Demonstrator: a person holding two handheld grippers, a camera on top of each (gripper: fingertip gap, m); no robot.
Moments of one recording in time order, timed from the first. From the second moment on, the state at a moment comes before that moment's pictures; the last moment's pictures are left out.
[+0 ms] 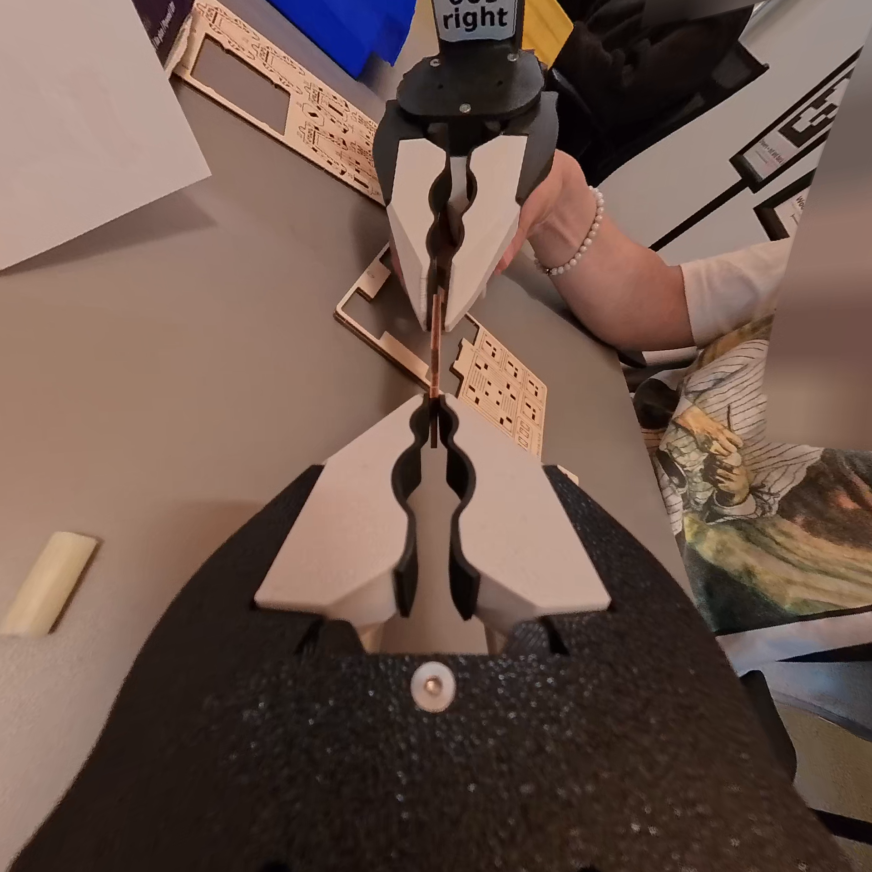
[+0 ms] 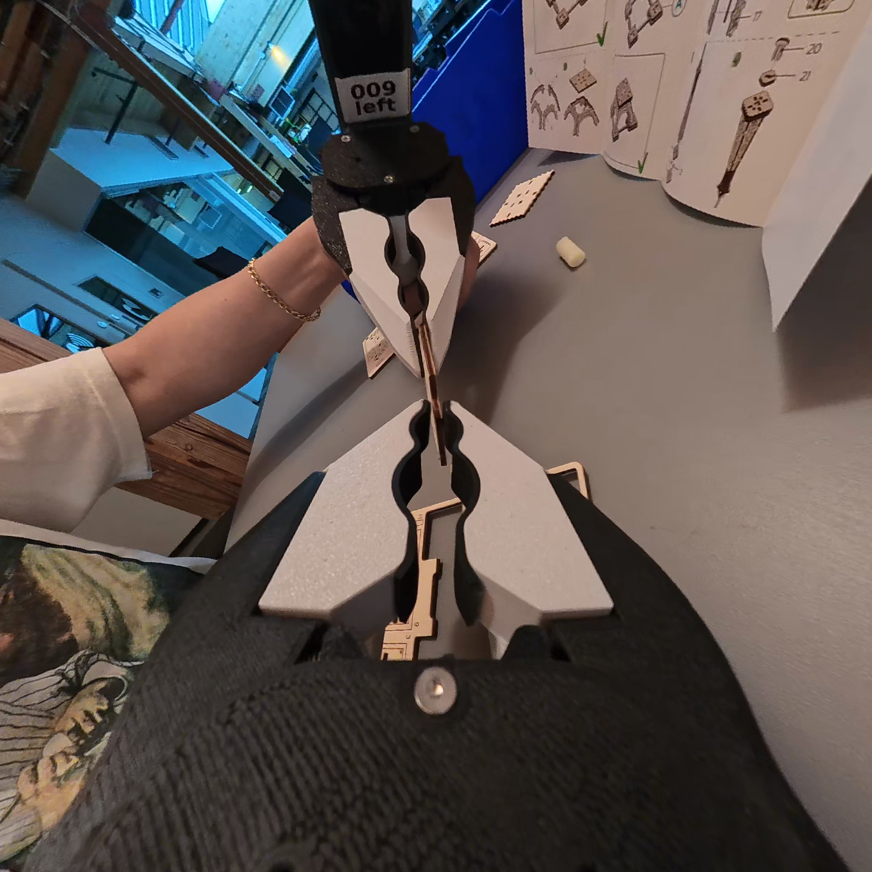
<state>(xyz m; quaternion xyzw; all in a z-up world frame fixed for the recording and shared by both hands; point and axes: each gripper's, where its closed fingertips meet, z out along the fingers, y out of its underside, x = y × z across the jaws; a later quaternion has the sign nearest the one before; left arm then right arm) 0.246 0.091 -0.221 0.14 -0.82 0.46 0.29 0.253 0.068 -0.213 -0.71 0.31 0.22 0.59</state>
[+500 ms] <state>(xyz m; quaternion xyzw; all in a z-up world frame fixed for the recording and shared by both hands) 0.263 0.097 -0.239 0.09 -0.91 0.41 -0.02 0.277 0.059 -0.239 -0.72 0.40 0.15 0.54</state>
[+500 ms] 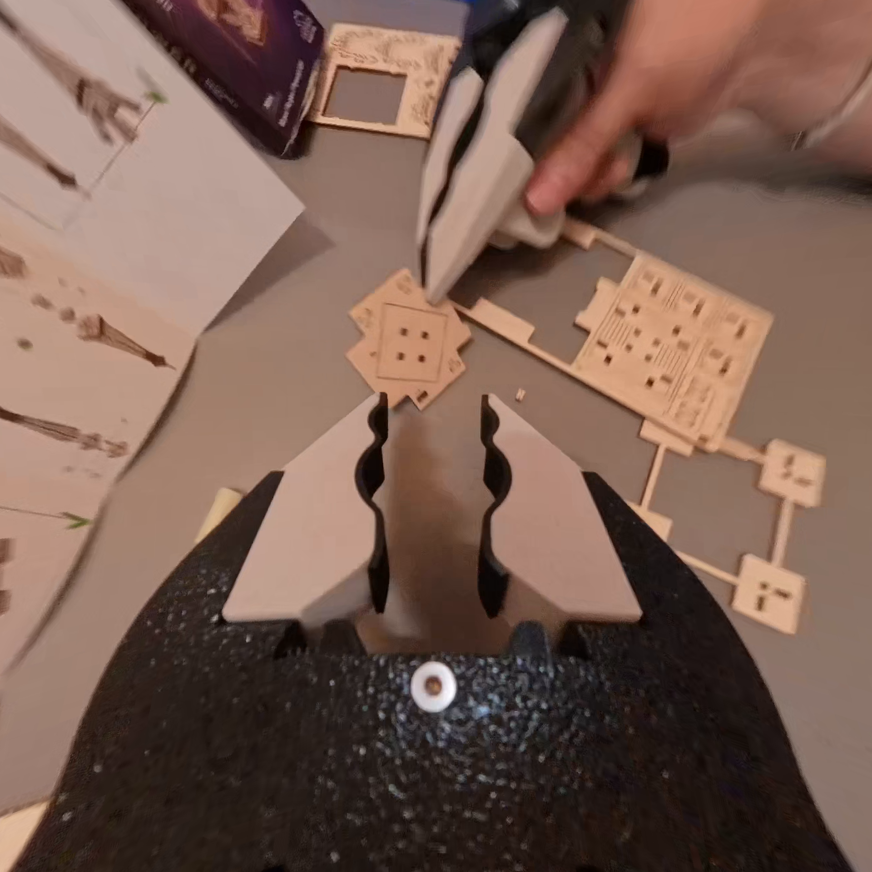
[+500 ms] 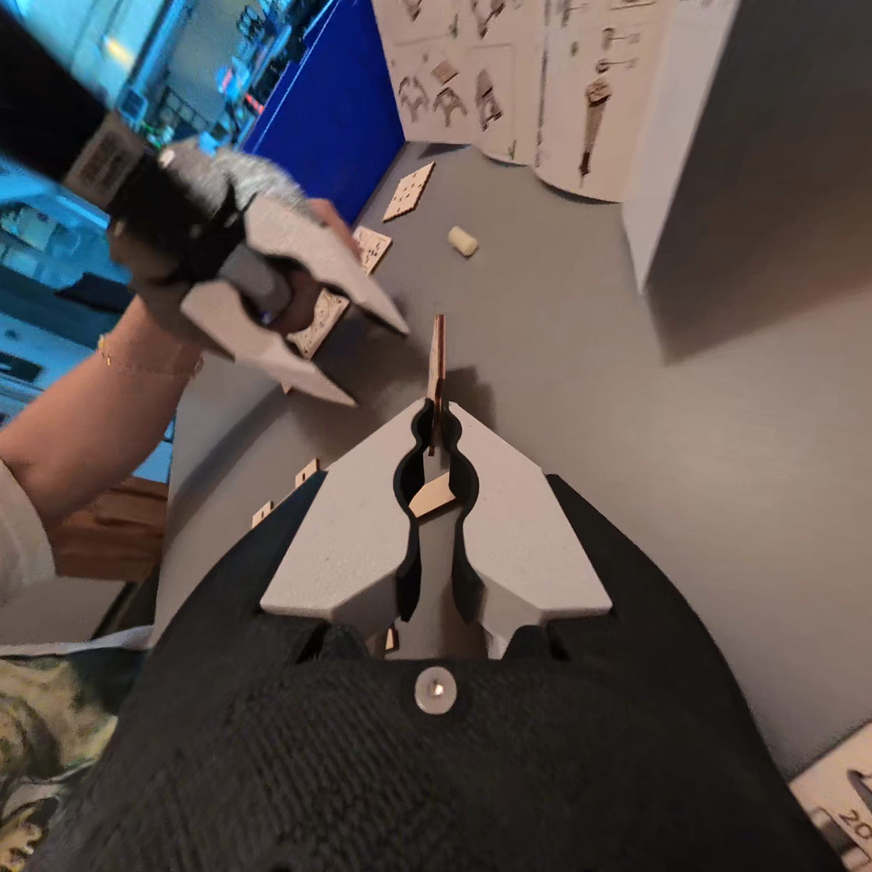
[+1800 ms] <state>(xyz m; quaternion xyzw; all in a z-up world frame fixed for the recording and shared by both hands) 0.291 0.105 -0.260 0.44 -0.82 0.32 -0.20 0.285 0.053 -0.241 -0.68 0.45 0.19 0.55</state>
